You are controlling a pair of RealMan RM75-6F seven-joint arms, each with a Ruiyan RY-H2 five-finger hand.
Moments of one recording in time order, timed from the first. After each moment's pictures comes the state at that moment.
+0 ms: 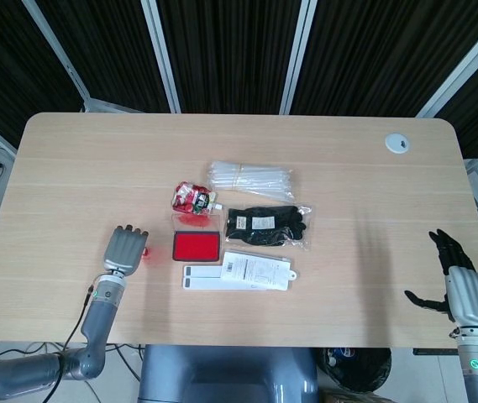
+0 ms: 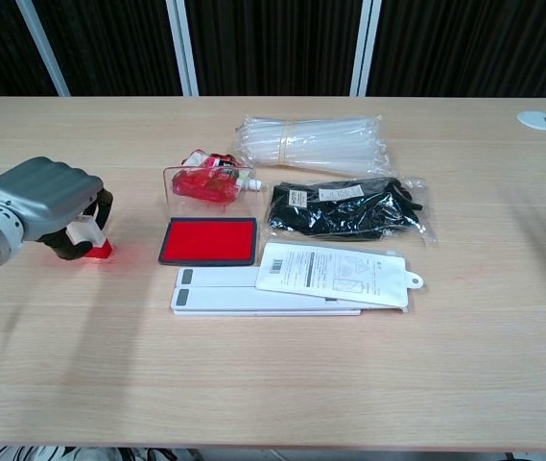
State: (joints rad) left arm -0.63 -1.75 -0.10 -1.32 0.95 1.16 0.91; right arm 0.11 -1.15 0.13 -1.69 -1.35 1.39 0.12
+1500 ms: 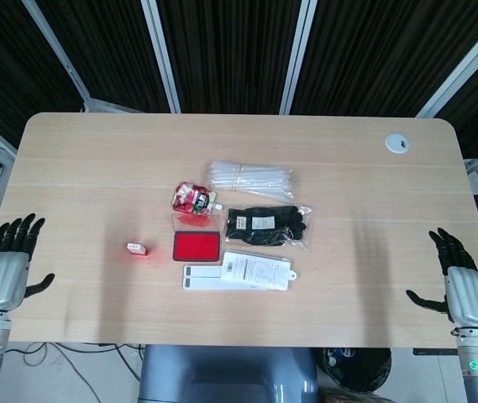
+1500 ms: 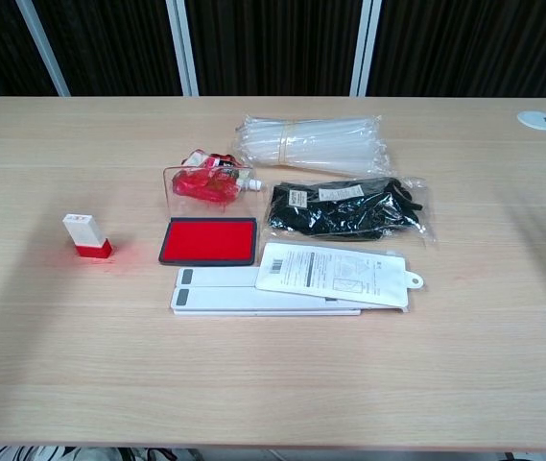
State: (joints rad) left arm -0.25 -1.22 0.03 -1.68 1.33 1.54 0.32; right arm 0.10 -1.16 0.12 -1.68 -1.38 1.43 0.05
